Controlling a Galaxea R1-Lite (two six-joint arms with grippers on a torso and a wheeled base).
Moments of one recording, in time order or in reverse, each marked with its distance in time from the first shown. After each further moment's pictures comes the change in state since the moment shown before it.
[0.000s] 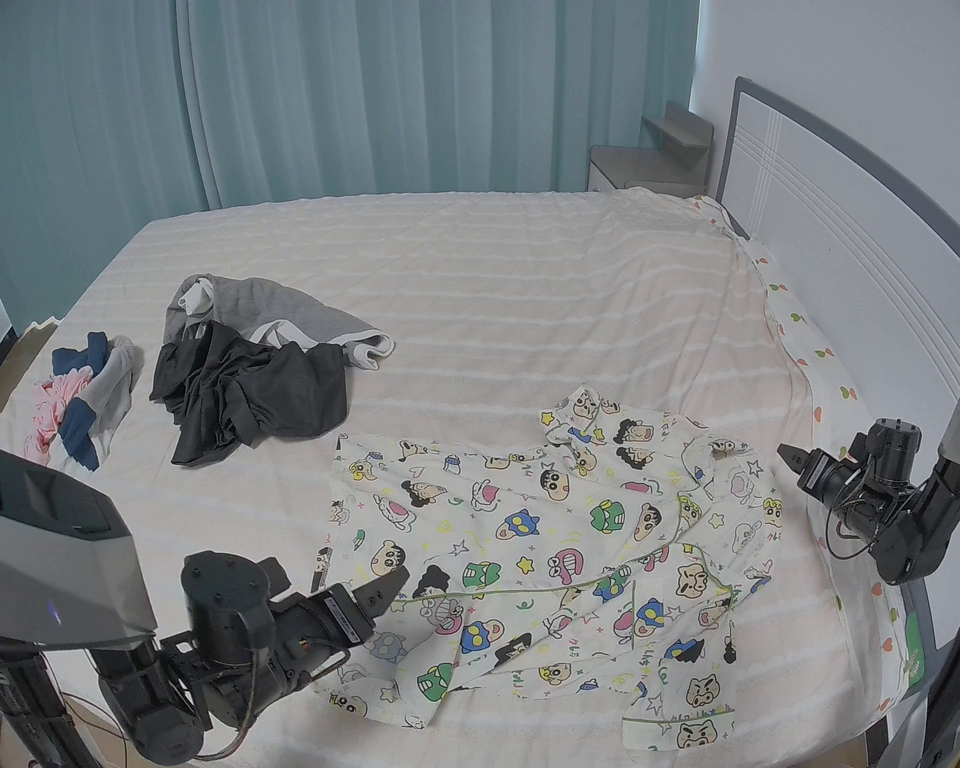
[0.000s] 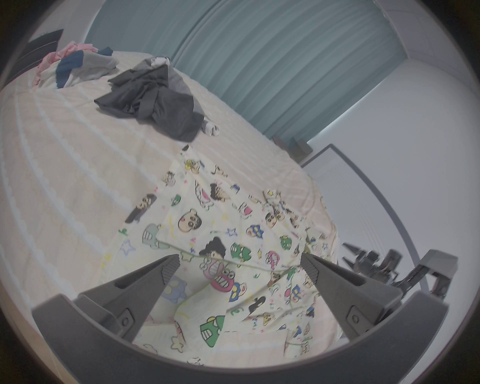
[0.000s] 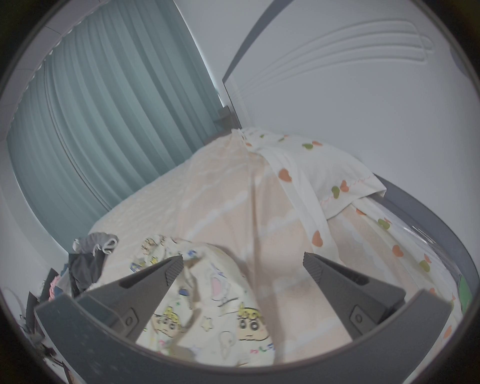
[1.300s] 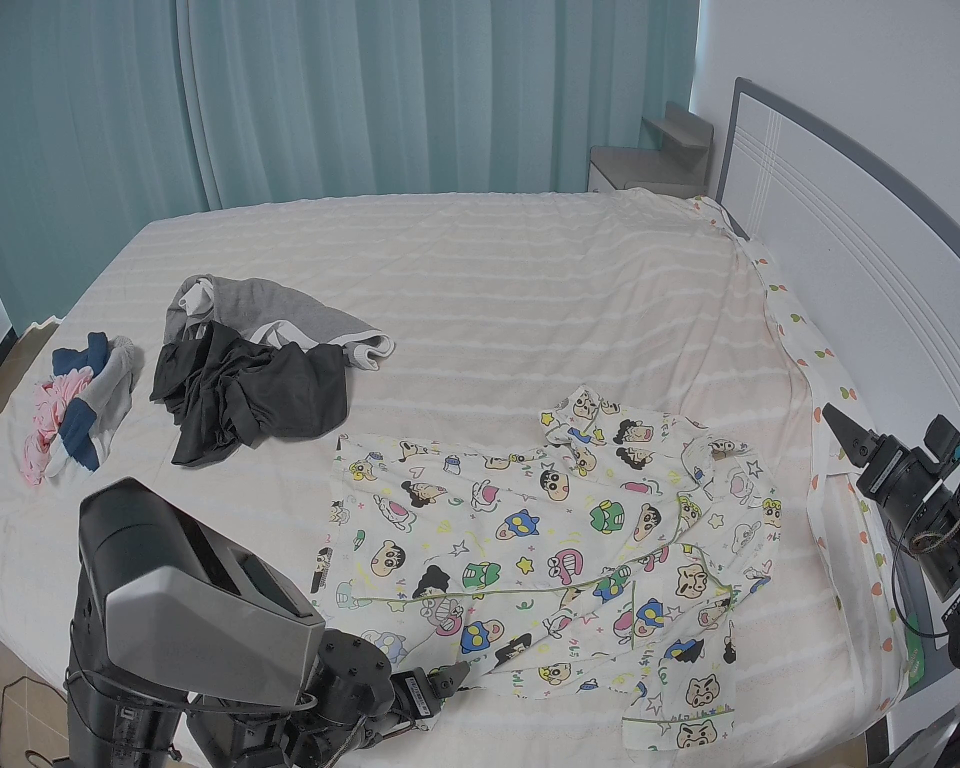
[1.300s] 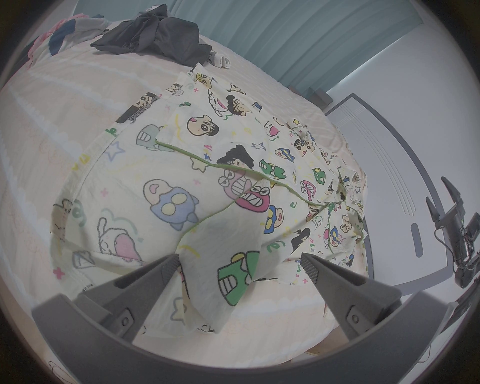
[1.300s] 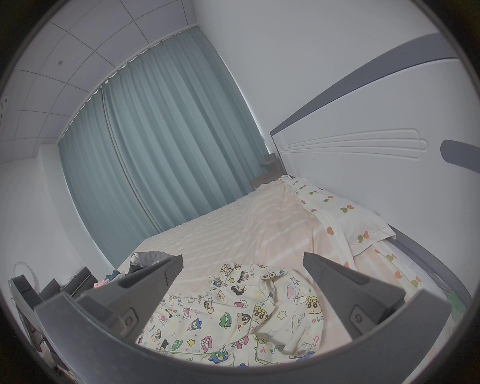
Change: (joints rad) left arm -0.159 0.367 -0.084 -0.001 0.007 -0.075; right arm 0.222 -0.628 0.349 -0.059 -0.068 -0.010
